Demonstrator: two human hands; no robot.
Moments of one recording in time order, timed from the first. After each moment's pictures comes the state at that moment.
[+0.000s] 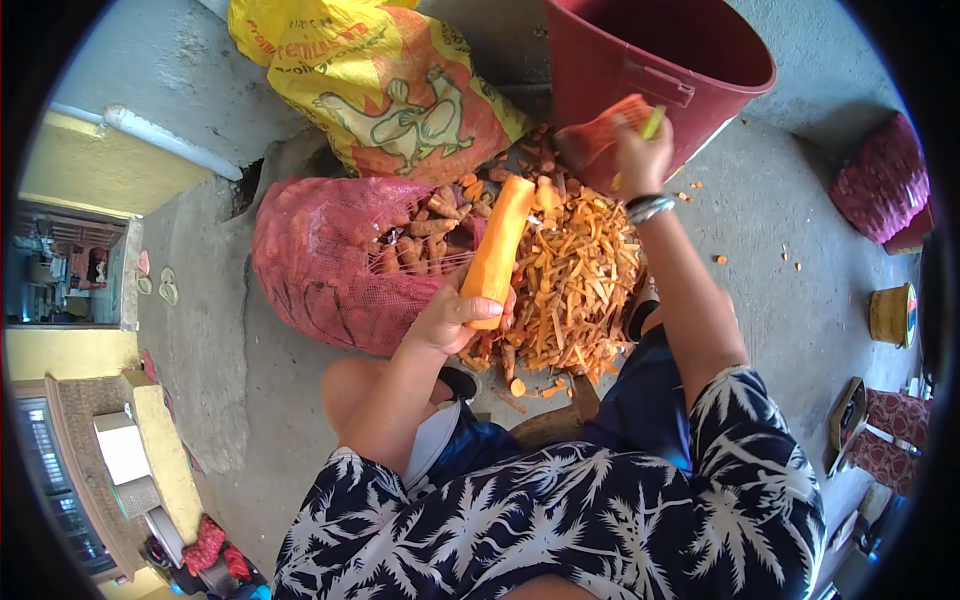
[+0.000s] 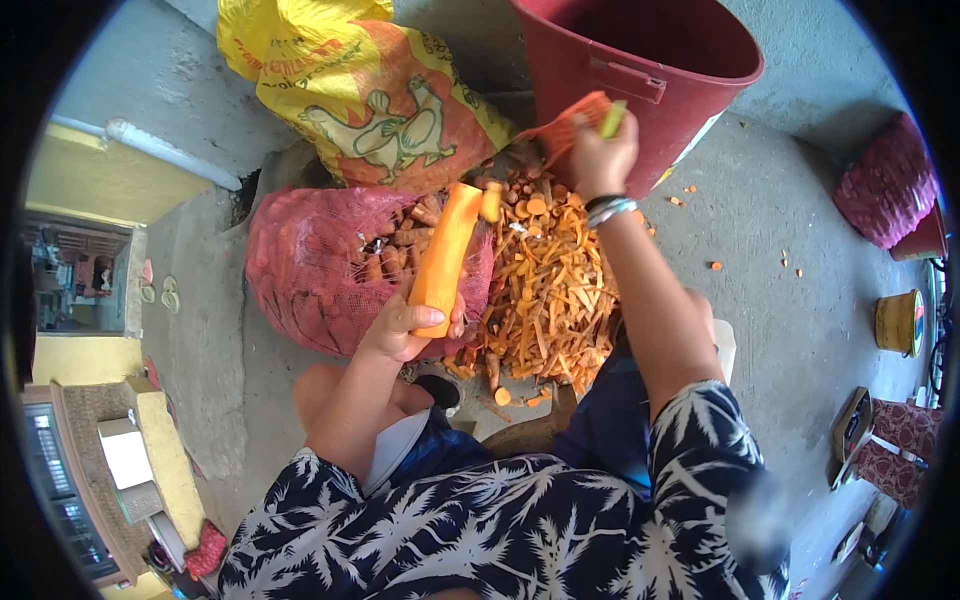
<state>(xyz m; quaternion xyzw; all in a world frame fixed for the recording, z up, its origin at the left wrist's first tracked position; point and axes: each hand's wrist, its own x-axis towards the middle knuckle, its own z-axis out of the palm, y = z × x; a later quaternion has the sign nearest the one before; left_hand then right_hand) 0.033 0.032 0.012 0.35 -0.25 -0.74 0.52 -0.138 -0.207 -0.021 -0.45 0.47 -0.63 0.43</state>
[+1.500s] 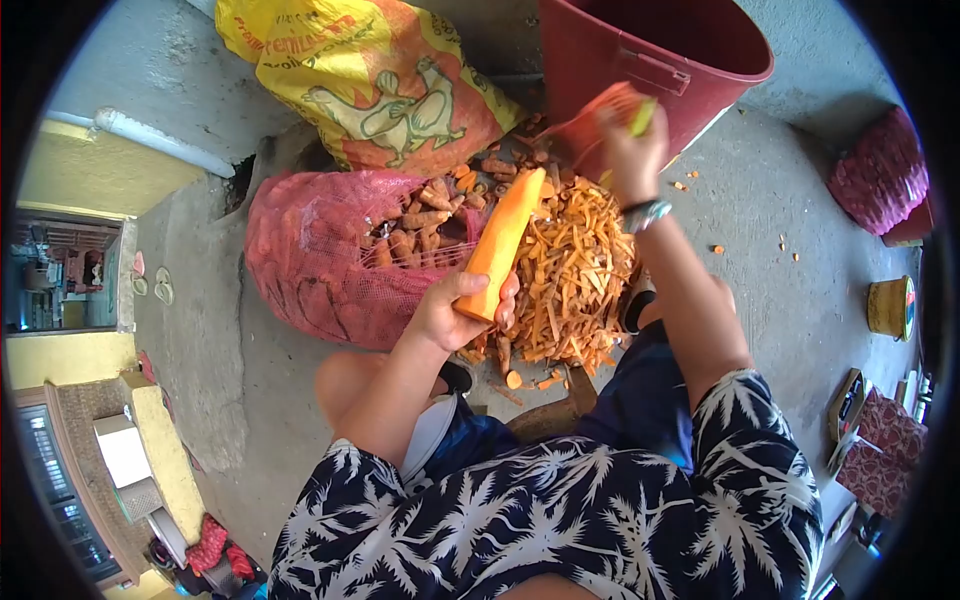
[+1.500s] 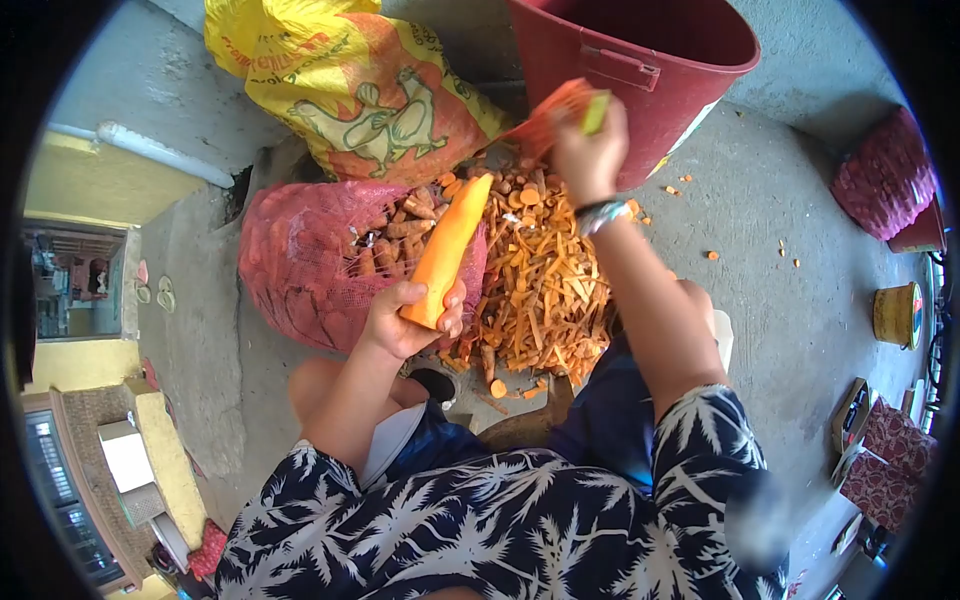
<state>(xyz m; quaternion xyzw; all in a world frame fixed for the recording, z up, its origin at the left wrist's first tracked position) 0.031 0.026 -0.005 0.21 -0.13 -0.83 0.51 -0.141 -0.188 -0.013 -0.51 0.45 -0.62 0.39</state>
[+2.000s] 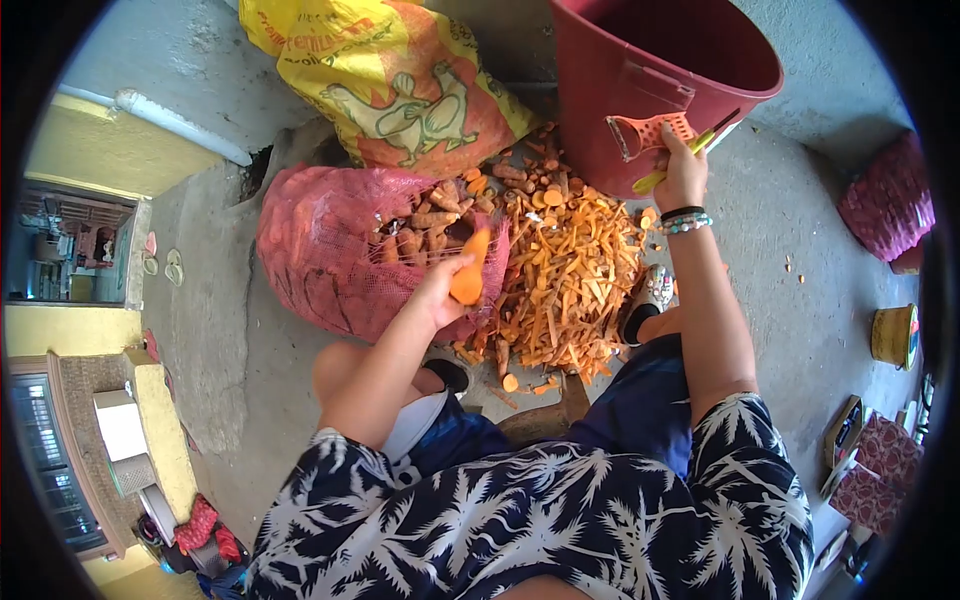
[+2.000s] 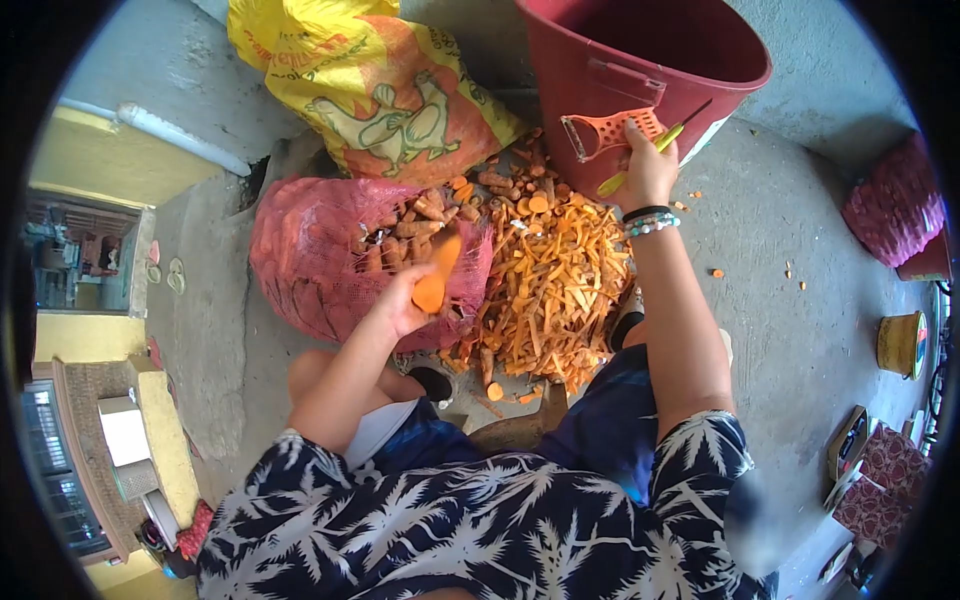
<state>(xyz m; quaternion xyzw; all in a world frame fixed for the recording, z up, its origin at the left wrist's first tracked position) 0.058 0.013 -0.066 0.55 0.03 -0.70 0.46 -0.199 -0.214 -0.011 -0.31 0.42 -0.65 0.55</state>
